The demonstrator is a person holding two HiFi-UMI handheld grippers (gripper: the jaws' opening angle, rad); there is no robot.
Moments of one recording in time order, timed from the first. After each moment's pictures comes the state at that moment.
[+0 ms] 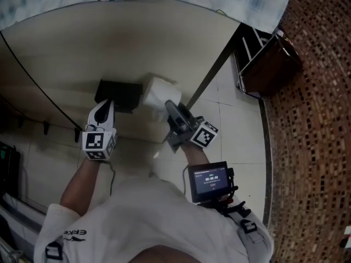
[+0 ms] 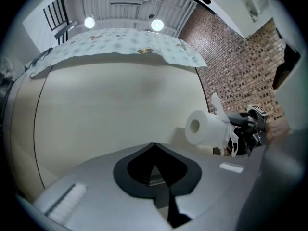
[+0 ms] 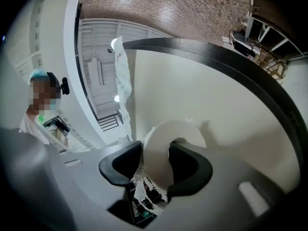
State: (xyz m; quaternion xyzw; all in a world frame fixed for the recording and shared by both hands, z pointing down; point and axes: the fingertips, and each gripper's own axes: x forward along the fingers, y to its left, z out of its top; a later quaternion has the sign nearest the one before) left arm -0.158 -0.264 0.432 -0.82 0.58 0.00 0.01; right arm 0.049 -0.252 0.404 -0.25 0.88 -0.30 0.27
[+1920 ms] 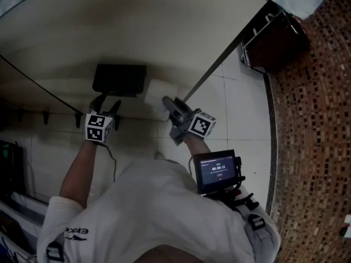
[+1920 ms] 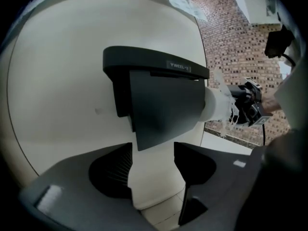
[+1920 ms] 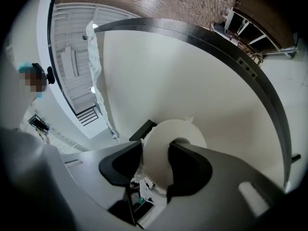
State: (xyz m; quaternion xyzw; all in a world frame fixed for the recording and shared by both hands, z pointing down) left arm -0.189 -0.319 0.630 -0.85 0.47 -0.20 -0.11; right arm 0.021 -0.284 0.550 -0.32 0.84 -0.40 0.19
